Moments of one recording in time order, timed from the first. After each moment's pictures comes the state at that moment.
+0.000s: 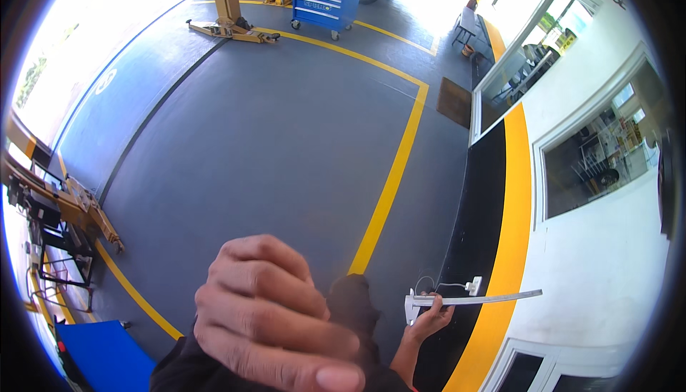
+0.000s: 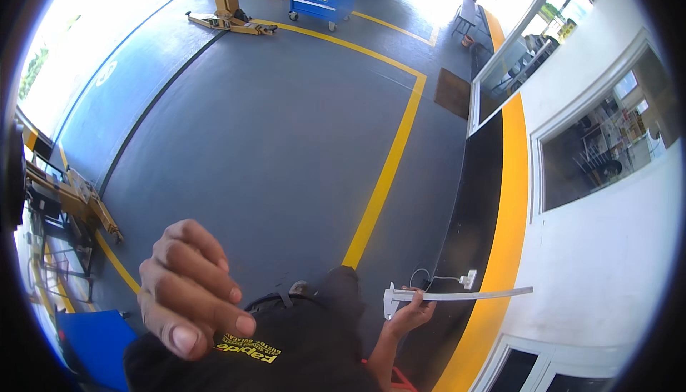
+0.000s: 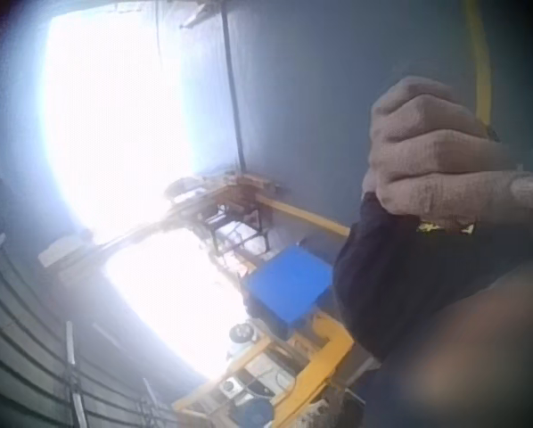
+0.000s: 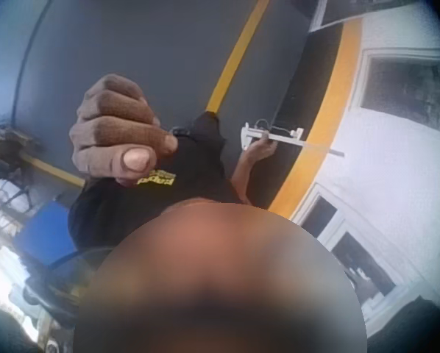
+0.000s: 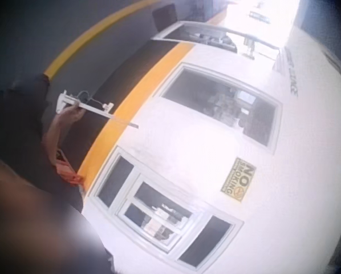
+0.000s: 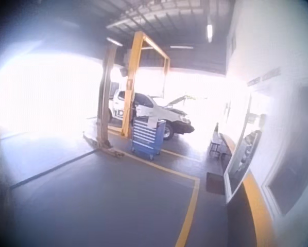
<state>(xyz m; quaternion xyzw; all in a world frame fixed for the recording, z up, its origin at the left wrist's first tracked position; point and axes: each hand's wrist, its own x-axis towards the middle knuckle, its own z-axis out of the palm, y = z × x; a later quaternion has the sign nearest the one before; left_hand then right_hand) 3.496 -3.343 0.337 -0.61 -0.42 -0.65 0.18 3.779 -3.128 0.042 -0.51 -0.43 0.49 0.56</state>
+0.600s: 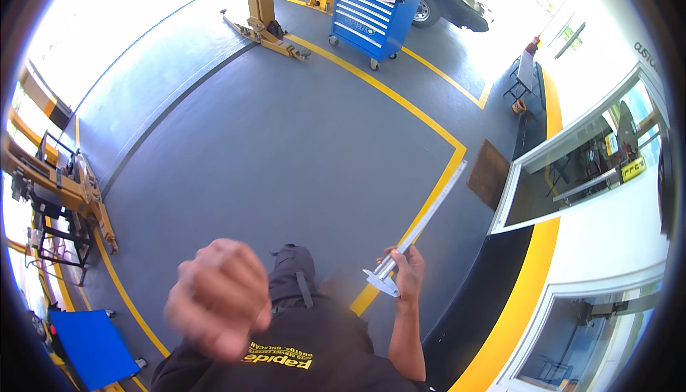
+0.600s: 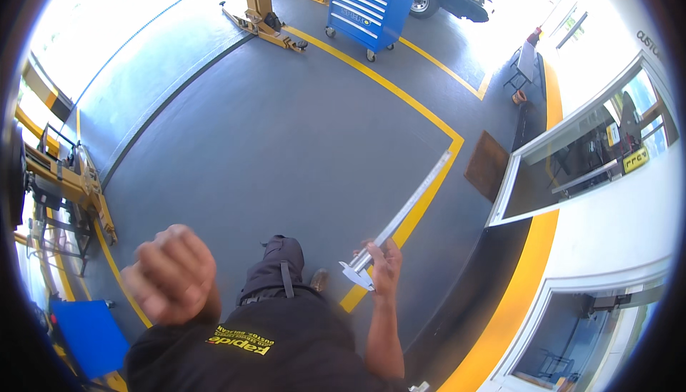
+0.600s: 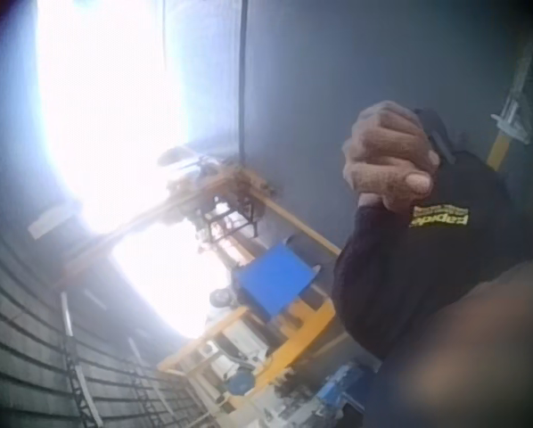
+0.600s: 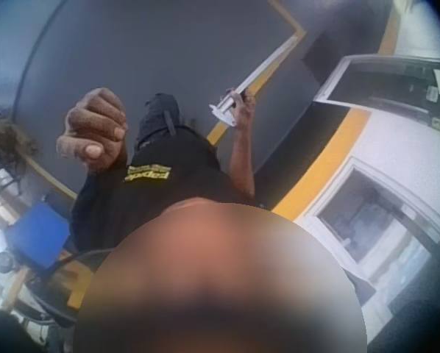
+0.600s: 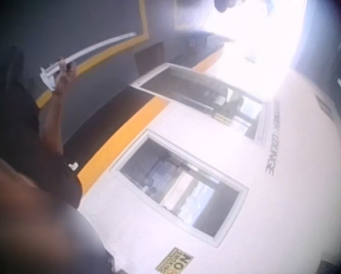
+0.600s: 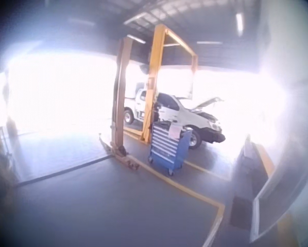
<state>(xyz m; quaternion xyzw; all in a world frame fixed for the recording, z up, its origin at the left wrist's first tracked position) 2.988 -2.951 0.321 -0.46 -0.38 -0.77 0.23 3.108 -2.676 0.097 -0.29 -0.54 0.78 0.13</state>
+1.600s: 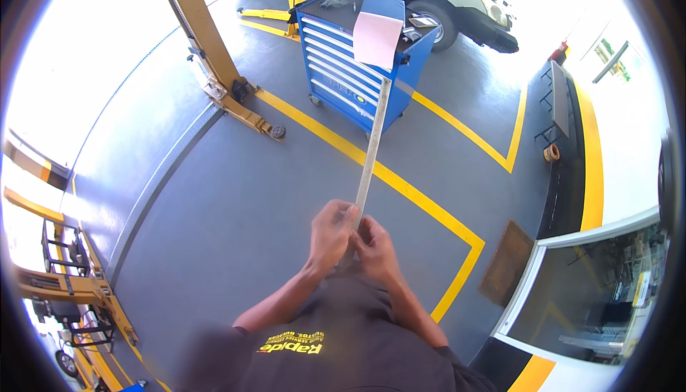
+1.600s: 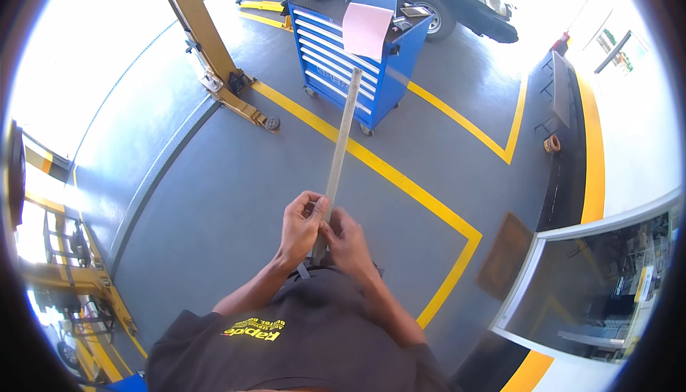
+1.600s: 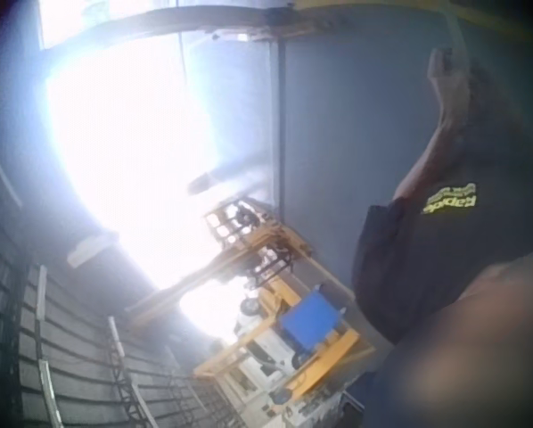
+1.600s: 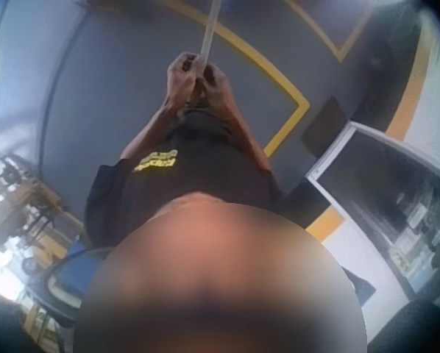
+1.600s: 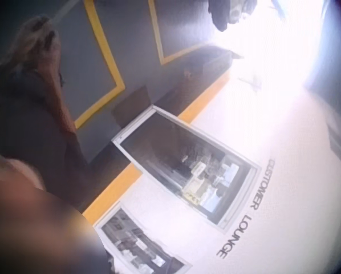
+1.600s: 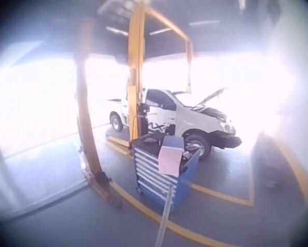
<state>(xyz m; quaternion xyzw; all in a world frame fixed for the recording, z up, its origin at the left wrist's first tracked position) 1.905 -2.321 0.120 -0.04 -0.73 -0.67 -0.16 1.974 -2.198 0.127 -0.15 -0.69 0.71 -0.01</state>
